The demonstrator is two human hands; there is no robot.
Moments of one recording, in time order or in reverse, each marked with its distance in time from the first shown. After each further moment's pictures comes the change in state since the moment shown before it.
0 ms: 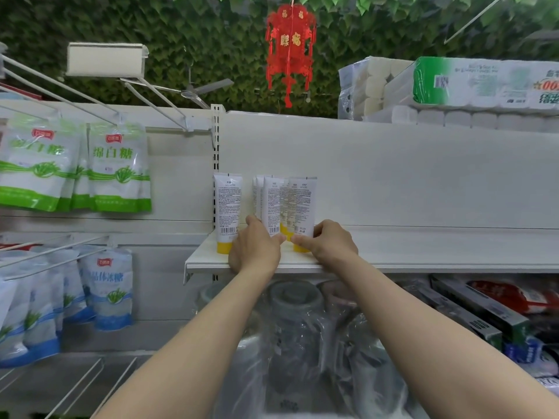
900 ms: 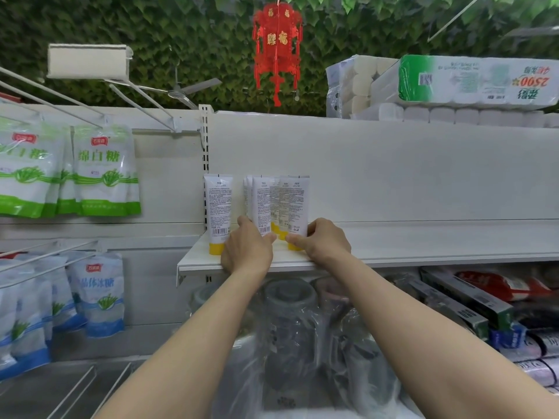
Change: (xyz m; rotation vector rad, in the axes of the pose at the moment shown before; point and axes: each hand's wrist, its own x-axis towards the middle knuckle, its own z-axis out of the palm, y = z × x) left_hand -0.002 0.000 0.000 0.000 0.005 -0.009; right_hand -0.004 0.002 -0.001 0.002 0.026 -0.021
